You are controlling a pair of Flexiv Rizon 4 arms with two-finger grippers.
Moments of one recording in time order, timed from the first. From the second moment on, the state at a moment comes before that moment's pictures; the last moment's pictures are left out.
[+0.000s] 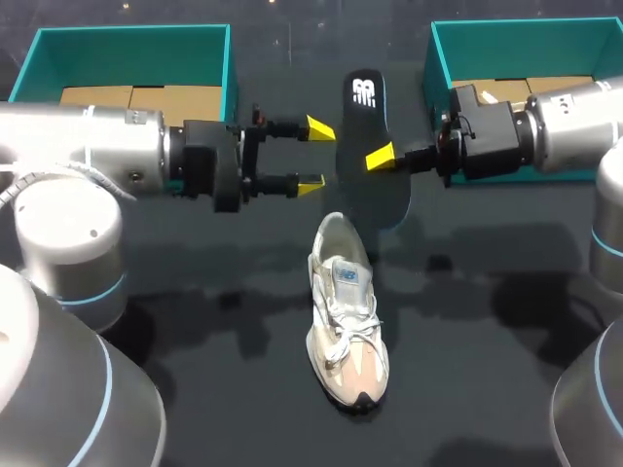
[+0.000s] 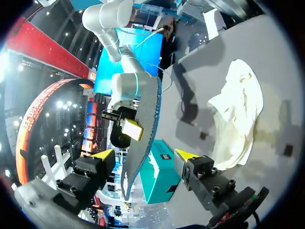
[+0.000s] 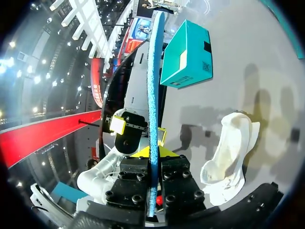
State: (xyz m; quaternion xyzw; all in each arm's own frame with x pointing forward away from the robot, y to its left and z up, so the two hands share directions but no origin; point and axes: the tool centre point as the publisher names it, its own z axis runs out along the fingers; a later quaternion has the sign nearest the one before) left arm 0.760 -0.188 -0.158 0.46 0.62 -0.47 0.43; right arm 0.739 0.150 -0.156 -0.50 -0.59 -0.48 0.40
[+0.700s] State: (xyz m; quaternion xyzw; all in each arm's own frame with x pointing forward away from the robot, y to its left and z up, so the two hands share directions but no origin) left arm 0.747 -0.144 -0.155 0.47 0.68 -0.45 0.34; right arm 0.738 0.136 -0.156 -0.49 -0.60 -0.49 0.40
